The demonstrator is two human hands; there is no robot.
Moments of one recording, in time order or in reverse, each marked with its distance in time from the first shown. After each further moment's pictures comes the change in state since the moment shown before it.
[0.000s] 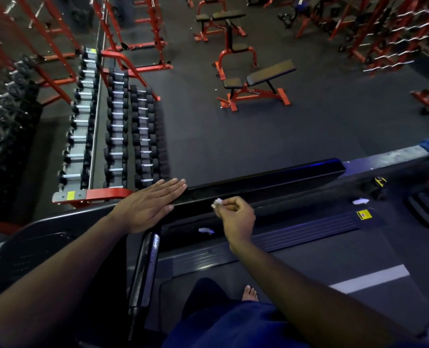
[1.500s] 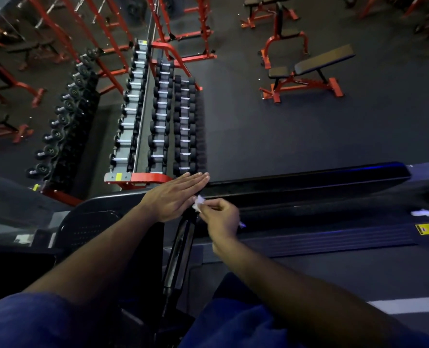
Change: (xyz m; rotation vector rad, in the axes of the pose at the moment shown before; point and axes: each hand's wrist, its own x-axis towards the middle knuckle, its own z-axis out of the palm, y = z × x) left_hand -0.029 -0.005 -0.005 -0.007 0.055 -0.086; right_hand -0.059 -0.003 0.092 0.216 -0.291 0.221
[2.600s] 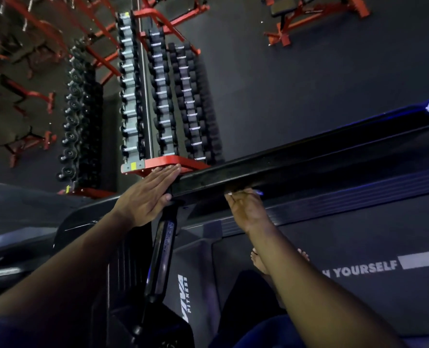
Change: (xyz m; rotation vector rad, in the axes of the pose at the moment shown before) left_hand 0.013 0.003 -0.001 0.077 -0.108 -0.073; right_hand 0.094 0.025 -0.103 0.693 -0.169 0.325
